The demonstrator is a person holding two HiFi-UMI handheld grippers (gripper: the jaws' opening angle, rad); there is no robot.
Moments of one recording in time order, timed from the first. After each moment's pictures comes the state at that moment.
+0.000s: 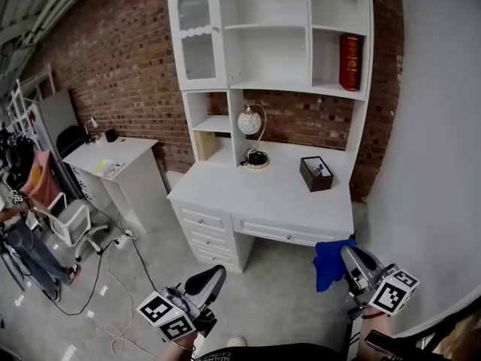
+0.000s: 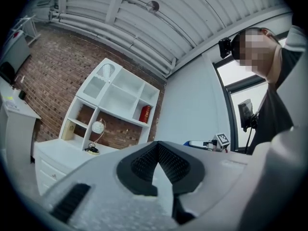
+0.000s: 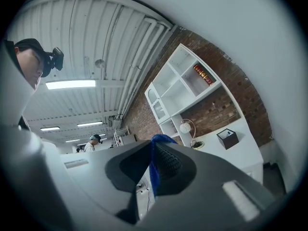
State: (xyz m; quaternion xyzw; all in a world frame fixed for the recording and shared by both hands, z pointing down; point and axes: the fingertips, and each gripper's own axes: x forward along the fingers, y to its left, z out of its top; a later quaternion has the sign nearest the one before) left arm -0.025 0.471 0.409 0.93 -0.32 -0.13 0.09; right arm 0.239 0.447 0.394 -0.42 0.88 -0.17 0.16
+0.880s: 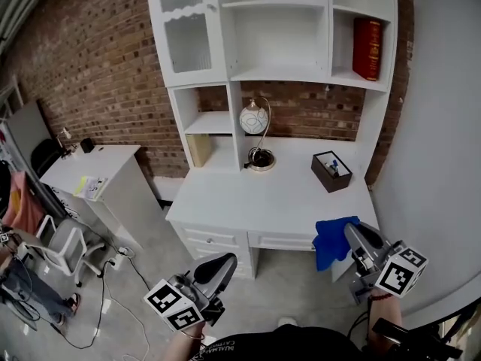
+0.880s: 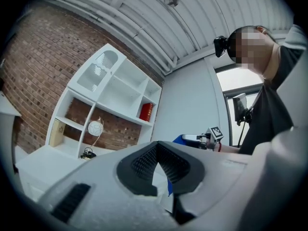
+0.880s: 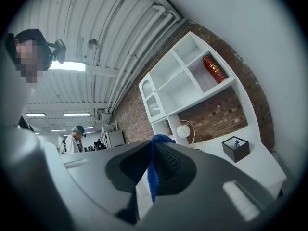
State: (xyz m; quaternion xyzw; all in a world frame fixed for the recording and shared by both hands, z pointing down) left arm -0.122 0.266 0.404 0.96 -0.23 -0.11 0.09; right arm 0.118 0.263 0.370 -0.48 0.86 -0.13 0.13
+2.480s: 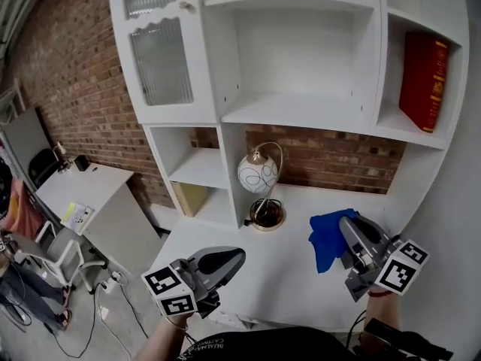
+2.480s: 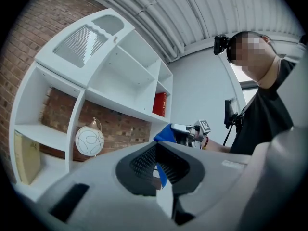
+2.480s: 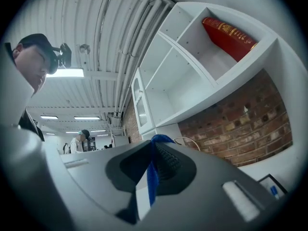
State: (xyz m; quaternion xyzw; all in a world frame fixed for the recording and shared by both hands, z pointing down) left arm -0.009 -0.074 0.372 0.98 -0.18 -0.06 0.07; right arm 0.184 -0.098 0.320 -0.40 0.90 -0.10 0.15
